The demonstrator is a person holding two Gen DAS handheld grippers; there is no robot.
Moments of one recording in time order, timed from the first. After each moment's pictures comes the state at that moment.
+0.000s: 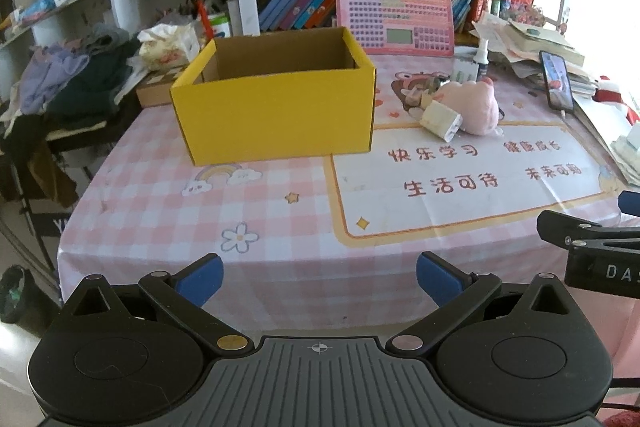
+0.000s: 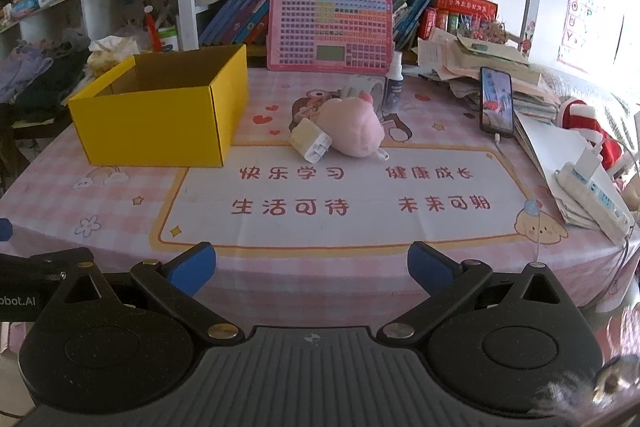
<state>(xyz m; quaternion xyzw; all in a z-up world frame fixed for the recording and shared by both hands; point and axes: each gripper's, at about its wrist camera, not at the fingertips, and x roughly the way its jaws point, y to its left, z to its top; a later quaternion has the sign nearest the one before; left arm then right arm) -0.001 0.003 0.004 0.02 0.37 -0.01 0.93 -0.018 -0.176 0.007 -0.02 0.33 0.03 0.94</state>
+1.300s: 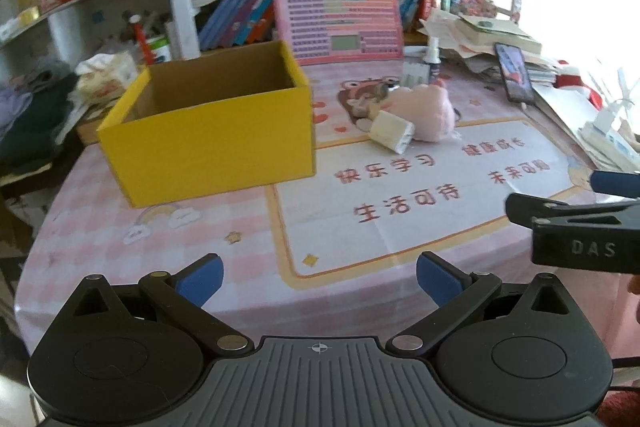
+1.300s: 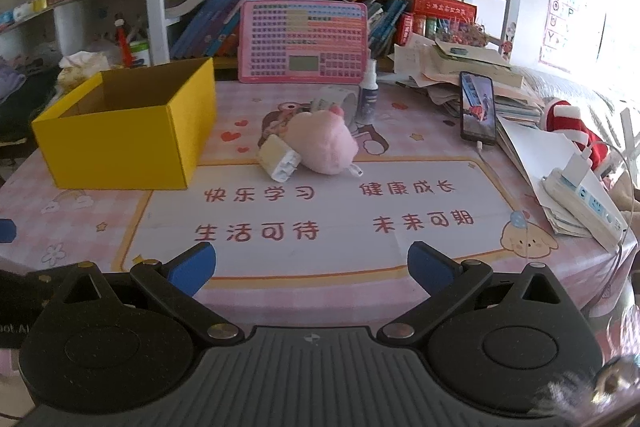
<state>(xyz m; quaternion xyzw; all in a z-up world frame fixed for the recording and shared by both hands) 0.036 -0.026 -0.002 0.05 0.36 -0.09 0.93 0.015 -0.200 -0.001 -0.01 0.32 -0.01 0.95</state>
